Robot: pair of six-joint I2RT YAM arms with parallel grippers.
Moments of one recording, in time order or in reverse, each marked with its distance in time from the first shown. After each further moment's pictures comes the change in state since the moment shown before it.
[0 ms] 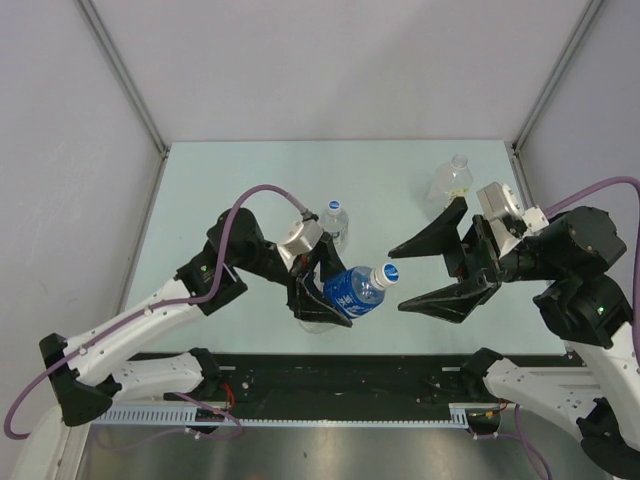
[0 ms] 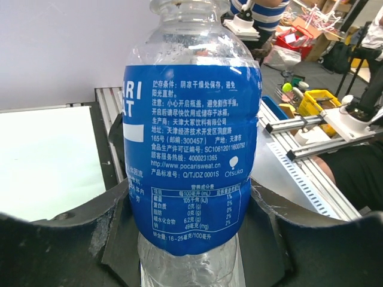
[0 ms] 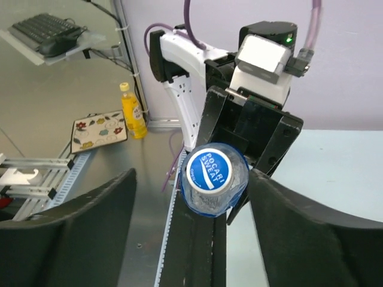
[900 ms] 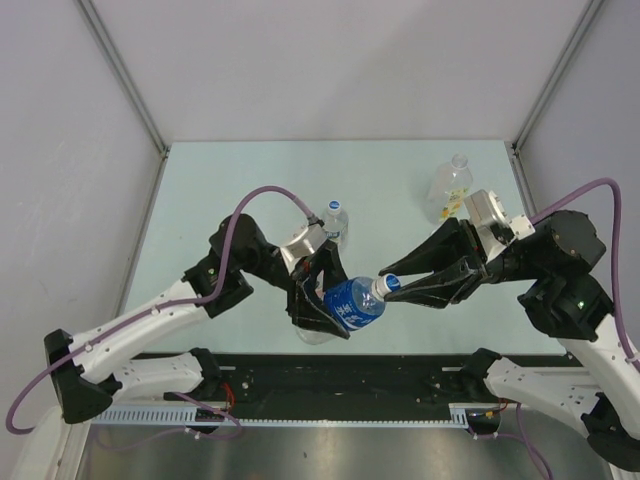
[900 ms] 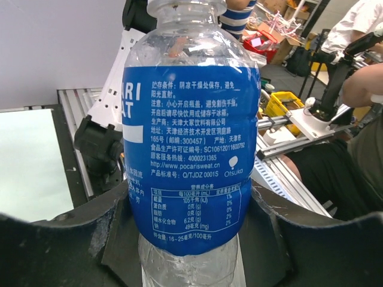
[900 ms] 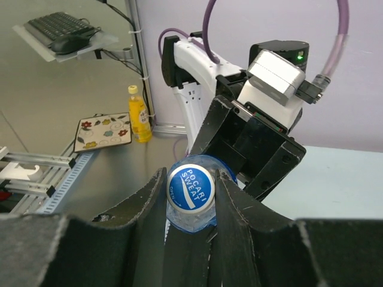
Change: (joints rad) left arm -0.024 0.006 -0.042 0.132 0.062 -0.140; right arm 0.098 -0.009 -0.073 0.129 0.041 -0.001
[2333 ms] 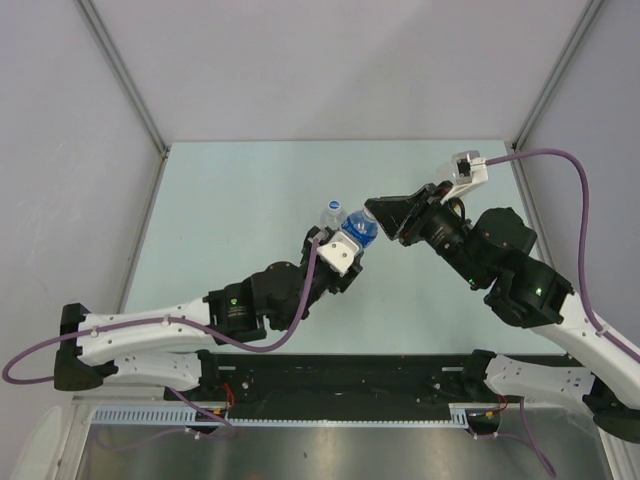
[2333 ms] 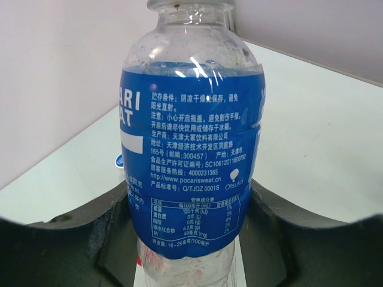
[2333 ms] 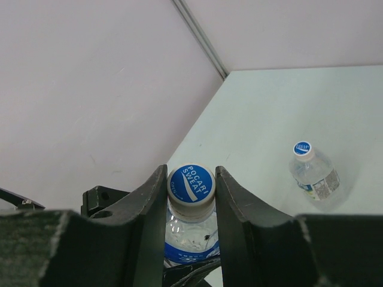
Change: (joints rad) left arm -0.411 0.046 0.005 -0.185 -1.777 0.641; right arm 0.193 0.096 -0.055 -0.054 1.225 0.338
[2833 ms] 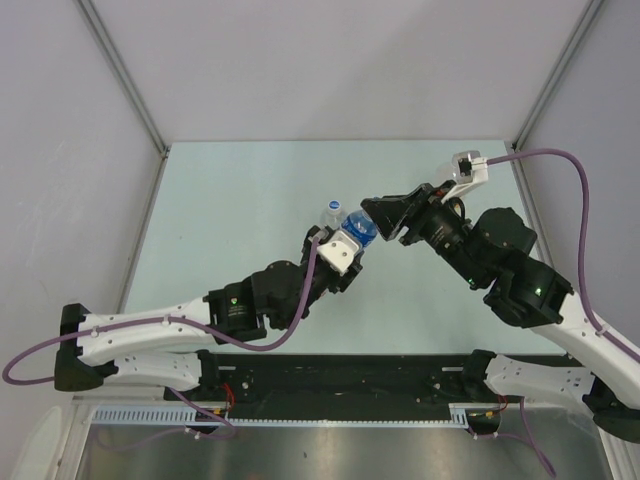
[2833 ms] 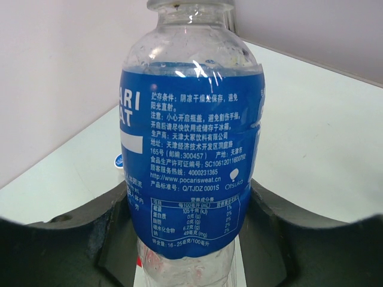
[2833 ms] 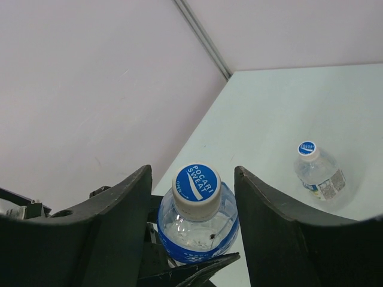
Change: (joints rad) left arm 0.007 0.000 0.000 -0.003 0.013 -0.006; right arm 0.000 -0.003 0.000 0.007 0.001 0.018
